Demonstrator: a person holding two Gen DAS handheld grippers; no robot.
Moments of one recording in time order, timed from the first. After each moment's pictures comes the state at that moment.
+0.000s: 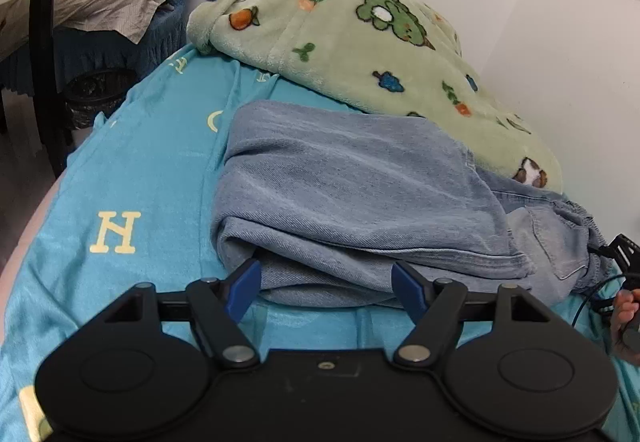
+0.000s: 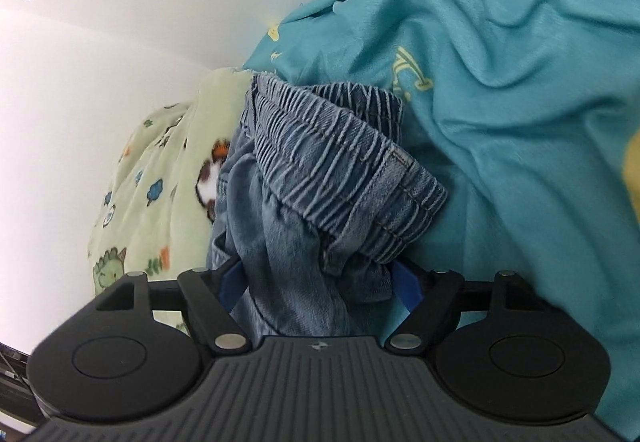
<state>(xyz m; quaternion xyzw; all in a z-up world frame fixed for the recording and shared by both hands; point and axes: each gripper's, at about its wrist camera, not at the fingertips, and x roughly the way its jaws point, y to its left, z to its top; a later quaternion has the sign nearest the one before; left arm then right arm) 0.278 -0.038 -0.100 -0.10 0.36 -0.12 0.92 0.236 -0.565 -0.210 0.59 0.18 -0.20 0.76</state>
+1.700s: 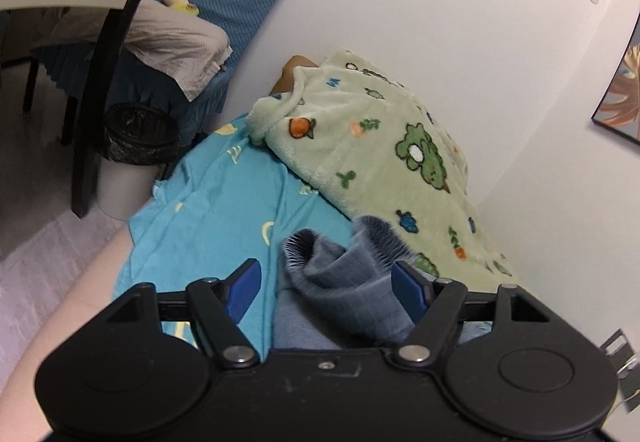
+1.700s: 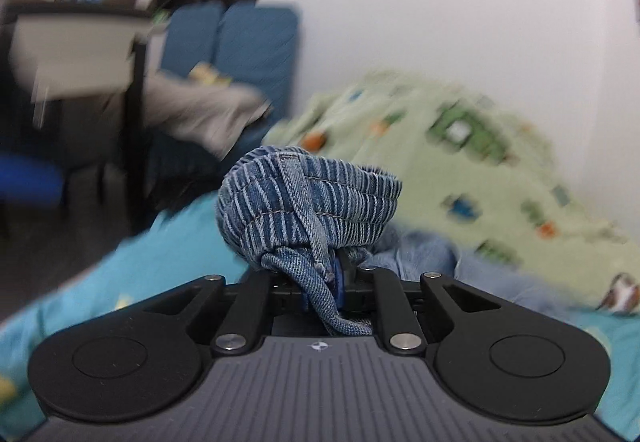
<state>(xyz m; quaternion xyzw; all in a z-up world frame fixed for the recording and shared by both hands) 0.272 0.078 -0.034 -0.26 0.25 -0.10 0.93 0.308 -0.107 -0.123 -0.09 0.17 0.12 0.97</state>
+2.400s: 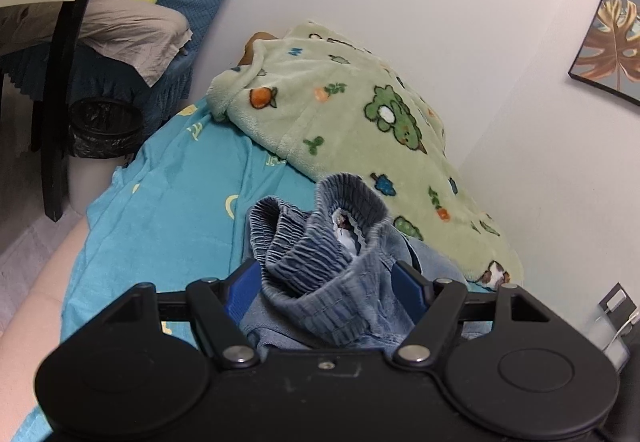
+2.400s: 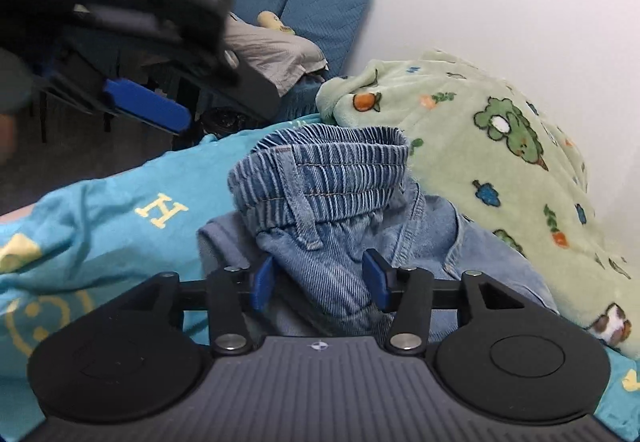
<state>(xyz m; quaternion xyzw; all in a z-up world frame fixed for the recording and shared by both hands) 0.283 0.040 -0.054 -0.21 0.27 -0.15 0.93 0.255 -0.123 -0.110 -0.19 0.20 0.18 0.94</state>
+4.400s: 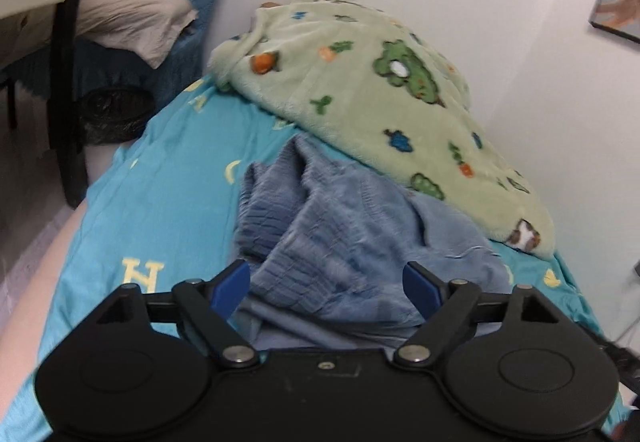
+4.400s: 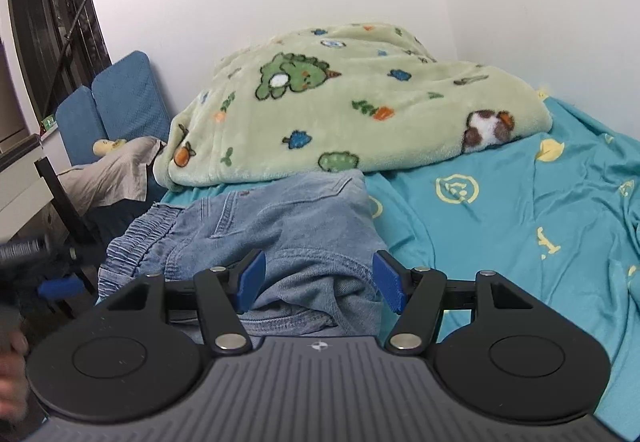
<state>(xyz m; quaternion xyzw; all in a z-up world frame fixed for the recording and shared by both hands) 0.289 -0.008 -0.067 -0.17 0.32 -0.10 0.93 0.200 -0.303 -0.087 0.17 0.22 -0.01 0.96</state>
